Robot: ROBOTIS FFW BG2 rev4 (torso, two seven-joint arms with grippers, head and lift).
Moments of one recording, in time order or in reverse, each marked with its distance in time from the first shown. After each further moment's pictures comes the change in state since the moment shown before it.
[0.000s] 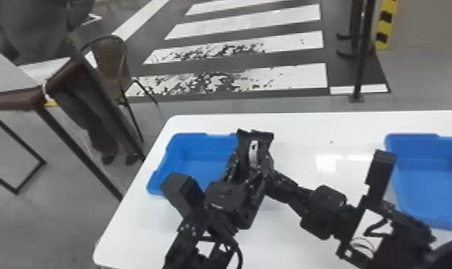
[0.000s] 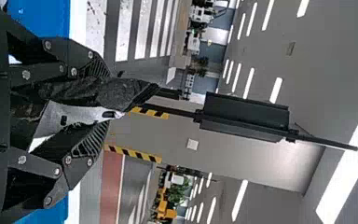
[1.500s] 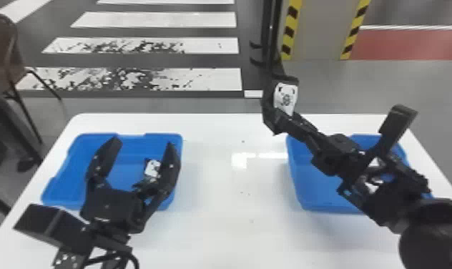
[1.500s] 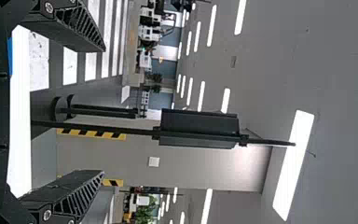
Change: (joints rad) left arm 0.015 -0.024 0.052 0.093 -0.065 -0.306 0.010; right arm 0.142 0.067 -0.596 -0.146 0.240 0.175 -0.013
